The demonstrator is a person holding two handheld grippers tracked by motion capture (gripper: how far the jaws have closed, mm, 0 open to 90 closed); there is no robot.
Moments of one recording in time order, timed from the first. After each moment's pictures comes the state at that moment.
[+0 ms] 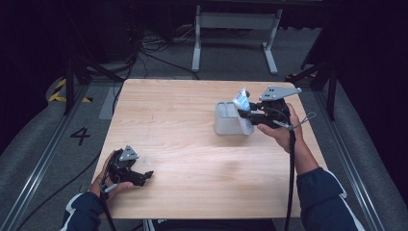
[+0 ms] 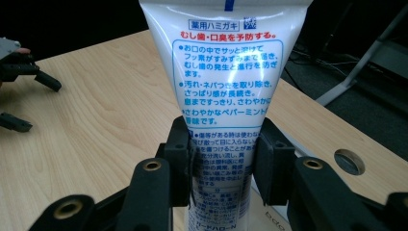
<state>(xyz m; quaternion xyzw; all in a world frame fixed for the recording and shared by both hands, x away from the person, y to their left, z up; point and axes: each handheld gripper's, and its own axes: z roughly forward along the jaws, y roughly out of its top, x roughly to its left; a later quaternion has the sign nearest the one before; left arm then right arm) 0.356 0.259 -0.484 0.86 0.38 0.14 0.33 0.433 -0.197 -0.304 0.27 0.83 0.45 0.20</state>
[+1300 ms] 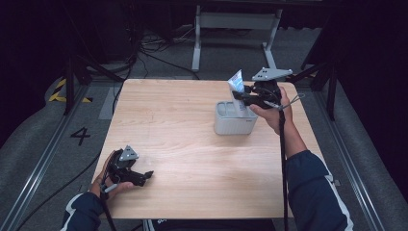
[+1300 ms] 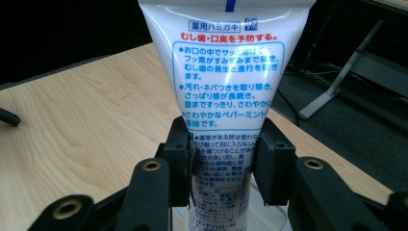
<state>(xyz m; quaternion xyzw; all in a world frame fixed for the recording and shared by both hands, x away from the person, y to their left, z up) 0.355 0.259 -0.484 0.85 0.38 0.14 0.33 0.482 -0.181 -0.293 0.29 0.81 0.46 0.23</state>
